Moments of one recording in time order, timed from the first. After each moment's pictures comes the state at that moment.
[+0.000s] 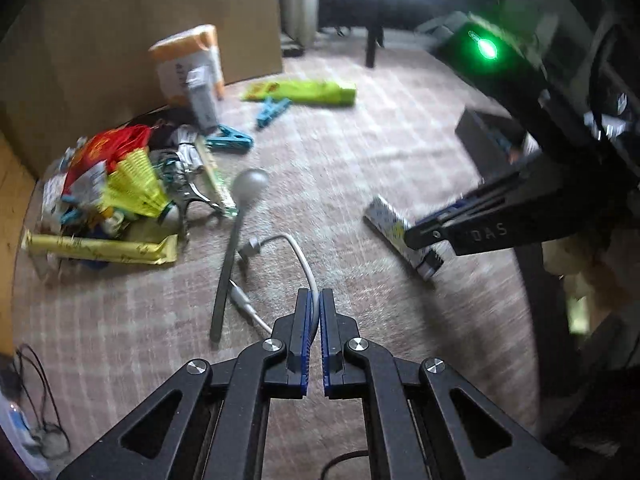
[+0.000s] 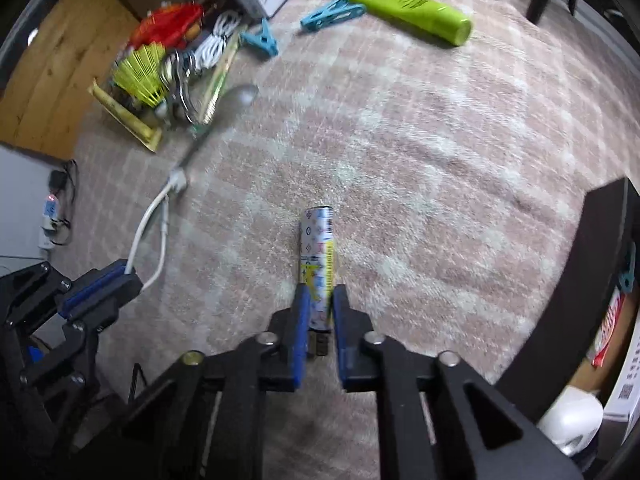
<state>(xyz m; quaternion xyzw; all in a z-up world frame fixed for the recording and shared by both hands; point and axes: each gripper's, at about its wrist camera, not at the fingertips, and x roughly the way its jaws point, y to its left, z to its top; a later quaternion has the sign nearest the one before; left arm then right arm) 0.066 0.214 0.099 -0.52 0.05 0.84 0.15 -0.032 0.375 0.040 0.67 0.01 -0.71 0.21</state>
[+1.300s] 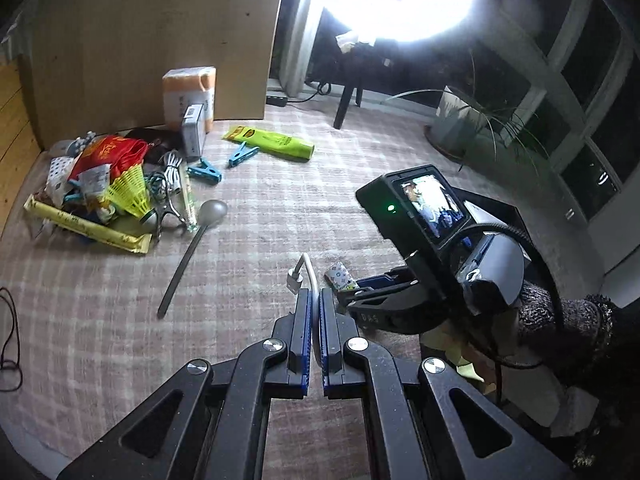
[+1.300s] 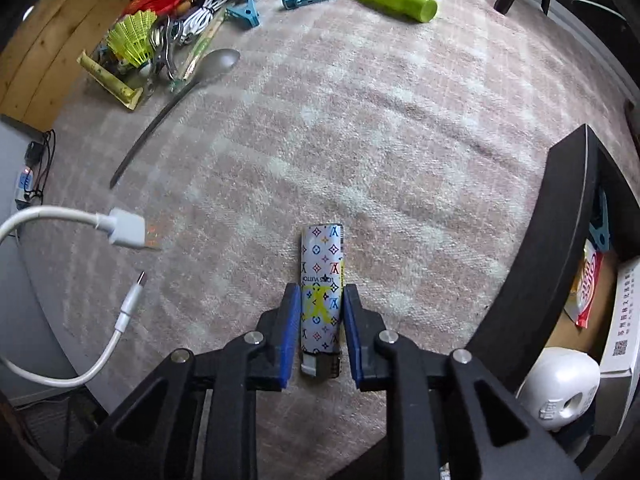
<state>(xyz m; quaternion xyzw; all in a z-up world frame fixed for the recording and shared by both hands) 0.107 0.243 0.159 -0.48 -0.05 0.86 0.15 -0.003 0.395 0.028 0.66 0.06 -0.72 0.18</state>
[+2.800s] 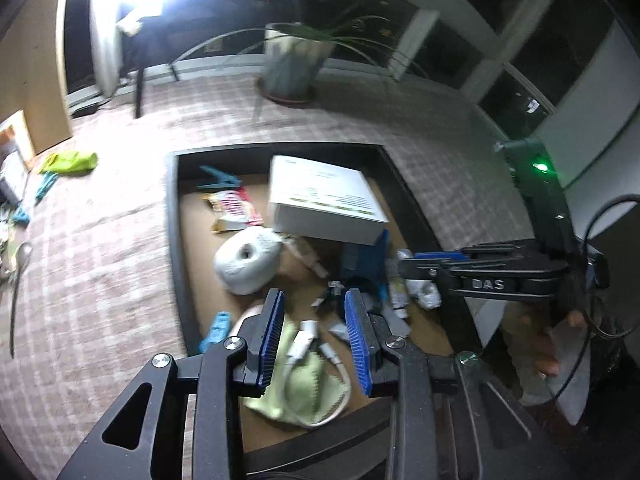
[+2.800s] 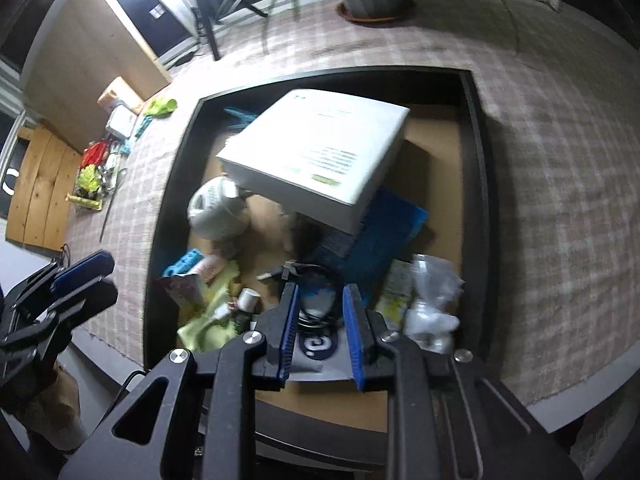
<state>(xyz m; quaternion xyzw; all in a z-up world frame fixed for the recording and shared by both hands) 0.124 0.462 0.165 -0.51 0.00 0.81 0.30 0.117 0.692 0.111 0.60 -0.12 -0.78 0.08</state>
